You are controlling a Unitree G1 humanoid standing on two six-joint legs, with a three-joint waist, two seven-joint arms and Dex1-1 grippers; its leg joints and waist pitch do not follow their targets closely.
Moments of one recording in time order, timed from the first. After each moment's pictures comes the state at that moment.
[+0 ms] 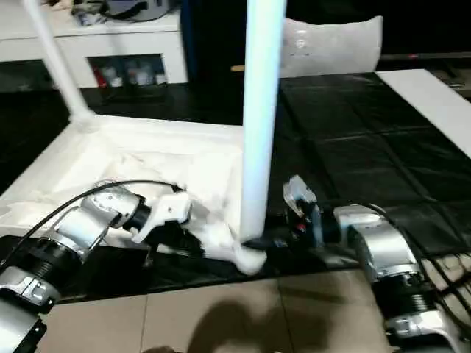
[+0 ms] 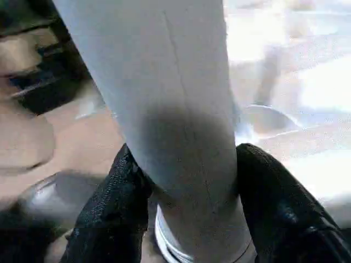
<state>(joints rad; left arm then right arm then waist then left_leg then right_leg) -0.62 0.37 -0.39 0.51 0.08 0.21 -1.32 -0.41 -0.44 0.11 0.32 0.28 0.38 1.27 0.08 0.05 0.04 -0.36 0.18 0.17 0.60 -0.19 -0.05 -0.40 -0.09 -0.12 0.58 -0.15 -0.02</state>
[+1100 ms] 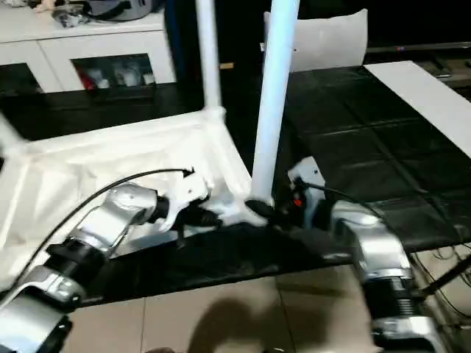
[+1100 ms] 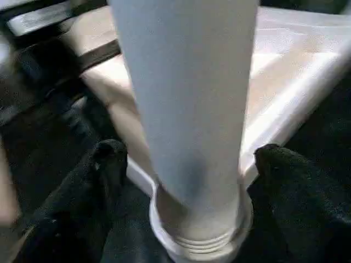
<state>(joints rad) -0.63 0.30 -0.38 0.55 0.08 0.17 -1.18 -0.39 -0.49 0.05 0.29 0.24 0.32 1.11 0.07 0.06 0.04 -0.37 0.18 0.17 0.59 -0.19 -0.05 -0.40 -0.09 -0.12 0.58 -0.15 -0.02</state>
